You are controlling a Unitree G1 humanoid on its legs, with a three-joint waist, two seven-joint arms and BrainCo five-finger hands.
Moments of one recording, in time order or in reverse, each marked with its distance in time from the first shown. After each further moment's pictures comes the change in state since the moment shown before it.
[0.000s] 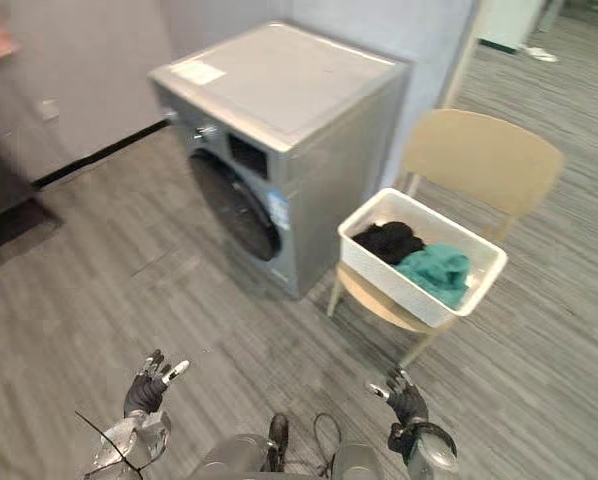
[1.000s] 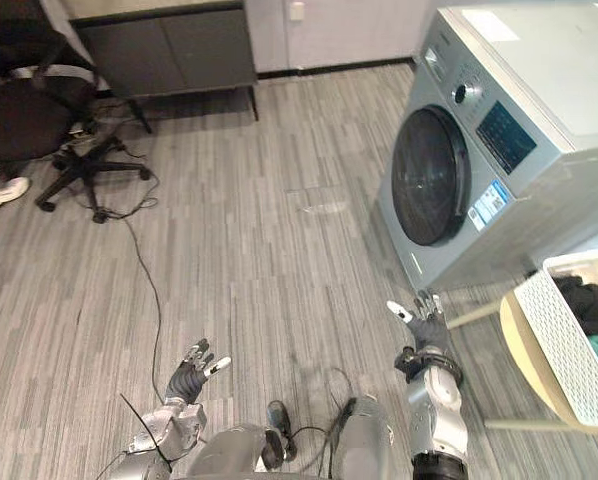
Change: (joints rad) left arm -0.068 0.022 -0.203 0.027 0.020 0.000 -0.002; right arm -0.278 0.048 -0.161 -0.086 0.083 -0.106 -0.156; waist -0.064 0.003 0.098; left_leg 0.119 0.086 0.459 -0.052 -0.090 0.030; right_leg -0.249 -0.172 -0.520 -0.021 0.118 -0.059
